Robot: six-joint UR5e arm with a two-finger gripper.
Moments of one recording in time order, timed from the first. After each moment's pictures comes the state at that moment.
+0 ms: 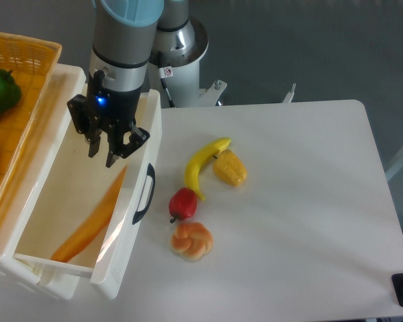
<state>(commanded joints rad) 2.25 -1.72 -1.41 -1.40 1.23 0.69</state>
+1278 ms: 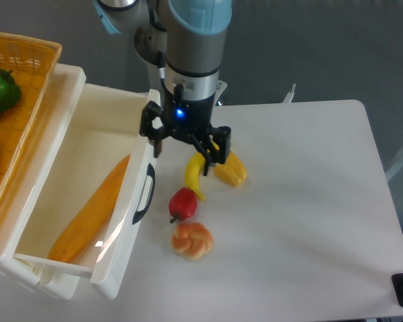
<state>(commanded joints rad) 2.40 -1.79 -1.41 -1.34 1.60 0.78</state>
